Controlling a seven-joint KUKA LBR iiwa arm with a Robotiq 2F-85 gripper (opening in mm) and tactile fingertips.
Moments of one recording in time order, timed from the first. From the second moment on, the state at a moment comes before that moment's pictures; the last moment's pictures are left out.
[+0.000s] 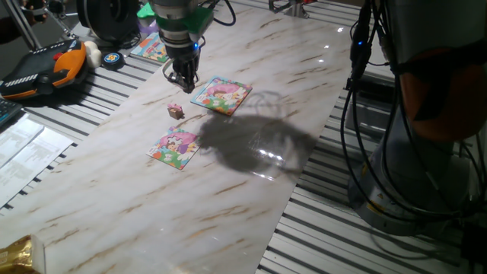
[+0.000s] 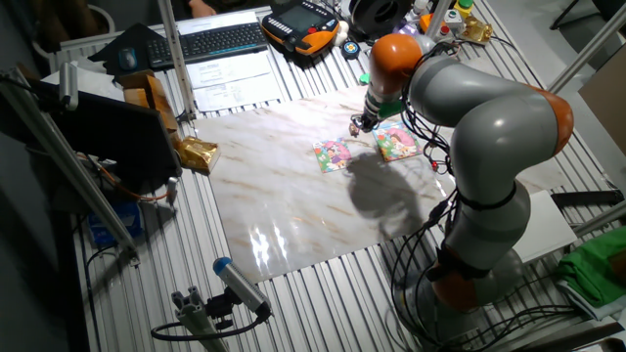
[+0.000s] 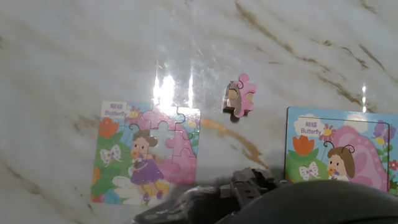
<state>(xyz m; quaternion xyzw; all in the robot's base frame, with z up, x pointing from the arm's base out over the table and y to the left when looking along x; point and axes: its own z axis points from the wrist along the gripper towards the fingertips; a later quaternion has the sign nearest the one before) 0.561 0.001 0.150 -0.04 1.00 -0.04 0.05</state>
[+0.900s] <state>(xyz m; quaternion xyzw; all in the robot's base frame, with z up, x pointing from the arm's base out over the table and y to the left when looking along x) 0.574 -0.005 0.124 -0.02 1.00 0.00 0.04</state>
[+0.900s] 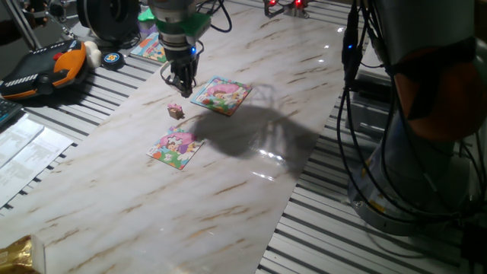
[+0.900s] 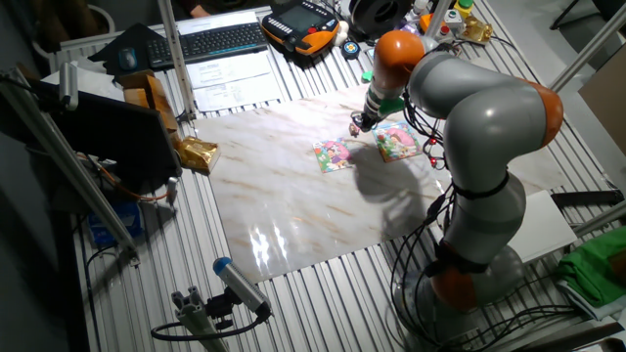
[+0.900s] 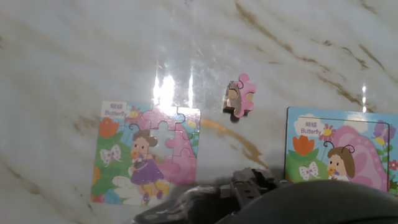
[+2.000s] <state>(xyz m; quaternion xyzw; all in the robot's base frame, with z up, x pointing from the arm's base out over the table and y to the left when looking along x) 0.574 -0.003 0.127 -0.01 1.00 -0.01 0.04</state>
